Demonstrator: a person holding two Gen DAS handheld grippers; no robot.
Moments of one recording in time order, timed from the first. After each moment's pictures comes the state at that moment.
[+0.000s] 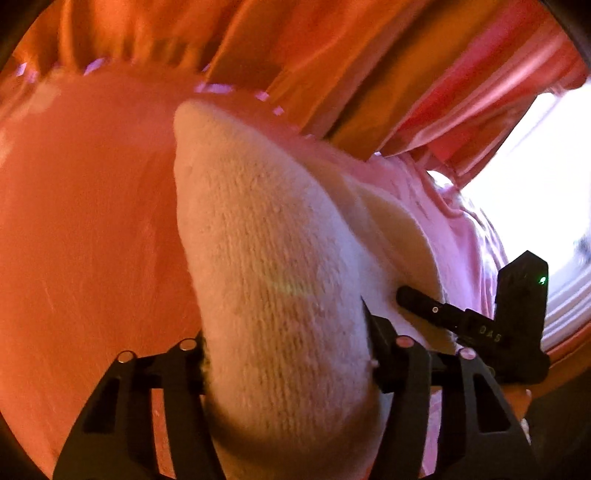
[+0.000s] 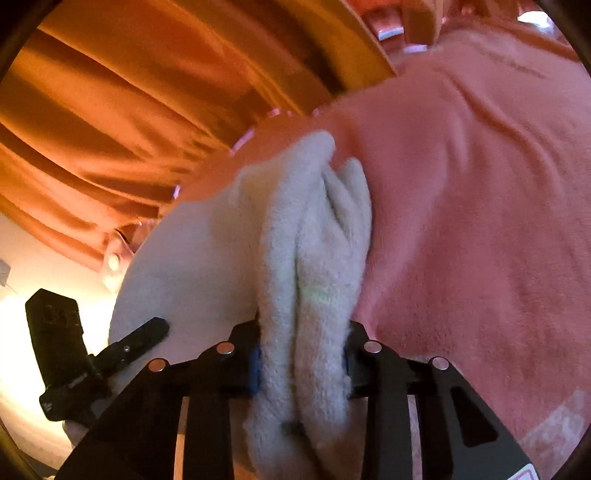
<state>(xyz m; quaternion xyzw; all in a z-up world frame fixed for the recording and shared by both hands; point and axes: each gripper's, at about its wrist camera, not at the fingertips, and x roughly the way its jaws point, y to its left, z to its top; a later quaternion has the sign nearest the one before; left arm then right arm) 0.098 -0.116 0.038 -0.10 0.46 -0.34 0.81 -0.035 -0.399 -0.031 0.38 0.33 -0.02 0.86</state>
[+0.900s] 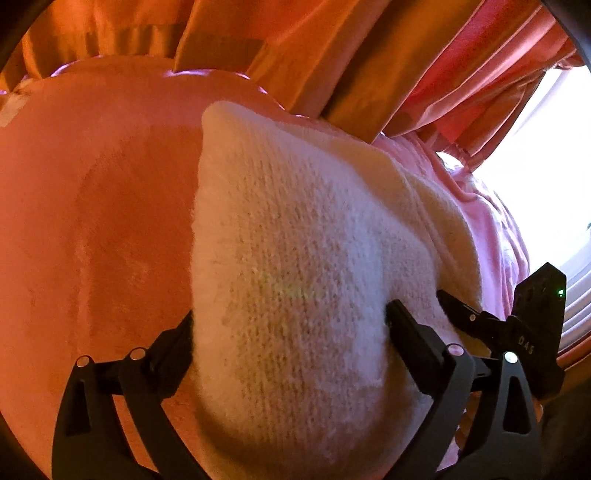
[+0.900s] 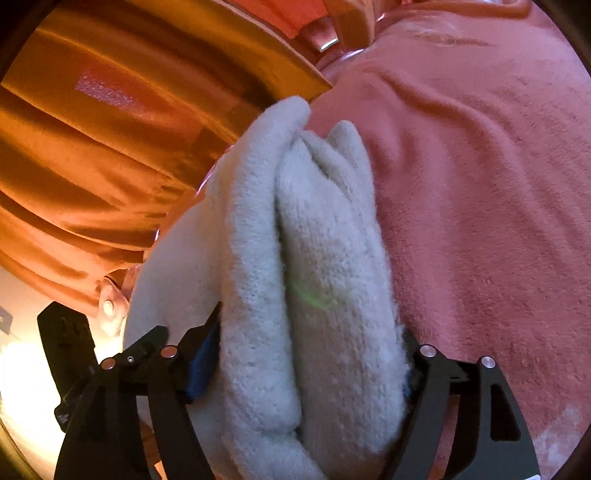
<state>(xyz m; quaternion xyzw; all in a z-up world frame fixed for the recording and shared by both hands) 0.126 -0.161 -0.001 -0.07 0.48 -0.34 0.81 -0.033 -0.447 -0.080 0.45 0.29 -0.05 0.84</state>
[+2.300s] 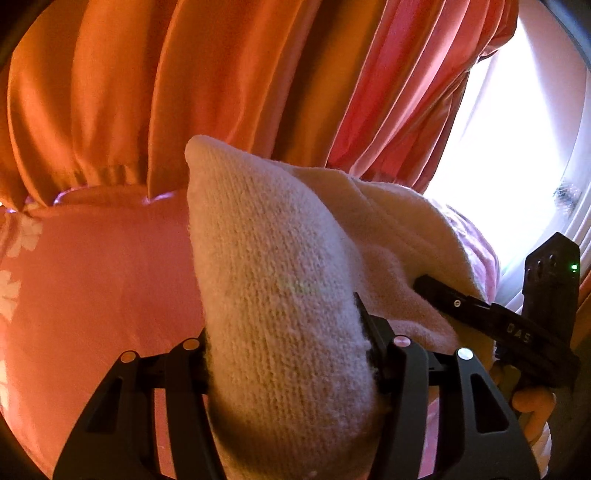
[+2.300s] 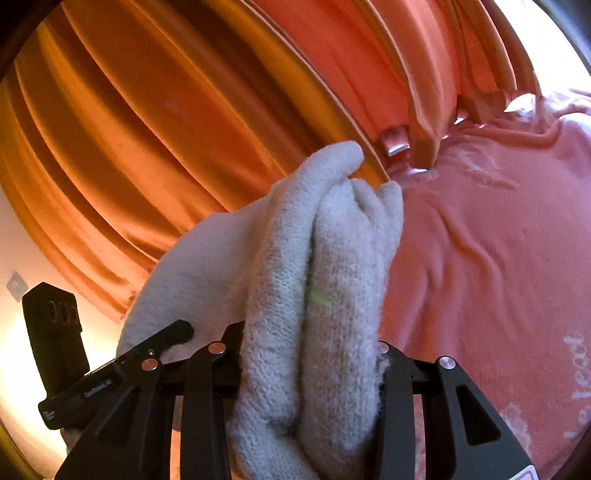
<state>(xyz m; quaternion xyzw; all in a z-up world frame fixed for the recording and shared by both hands) 0.063 -0.144 0.138 -0.02 0.35 -0.38 0.85 -0.096 -0.405 0.068 0.34 0.19 -0.07 0.92</state>
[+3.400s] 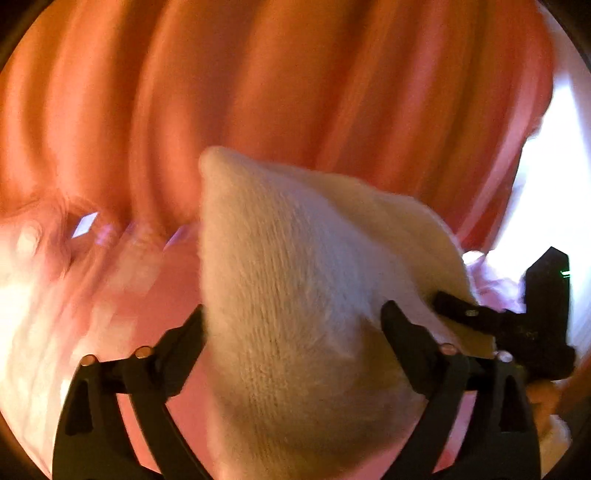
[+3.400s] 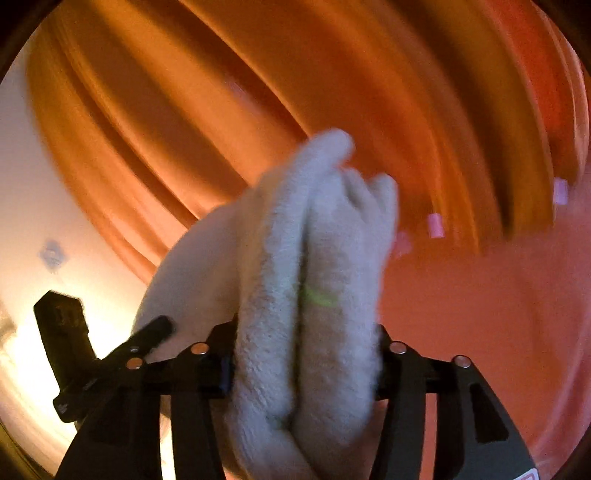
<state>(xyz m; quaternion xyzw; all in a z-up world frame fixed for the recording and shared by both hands) 0.168 0.026 0.120 -0.06 0.31 -0.24 0.92 0.081 -0.313 0.080 0.32 0.21 0.07 0.92</state>
